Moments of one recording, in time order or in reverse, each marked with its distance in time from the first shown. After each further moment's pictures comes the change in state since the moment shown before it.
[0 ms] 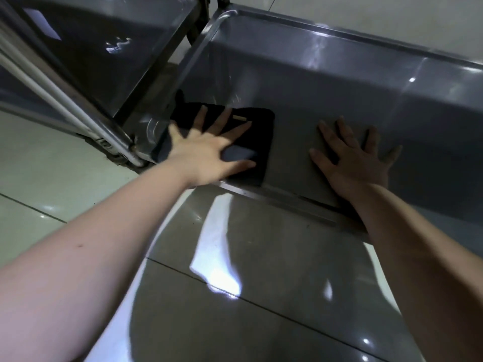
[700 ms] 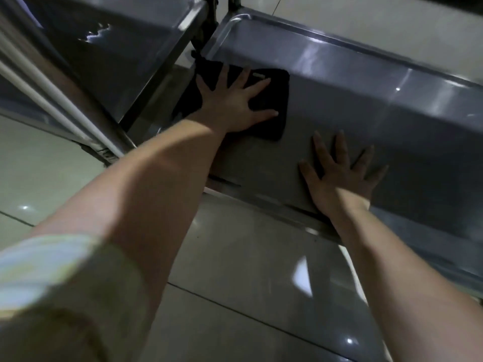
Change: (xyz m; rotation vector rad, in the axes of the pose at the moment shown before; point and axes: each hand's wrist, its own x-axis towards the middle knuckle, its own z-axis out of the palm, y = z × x) left_hand 0.123 -0.013 -0.031 -0.044 0.085 -0.008; right_hand -0.003 -0.062 0.009 -0.018 0.030 0.115
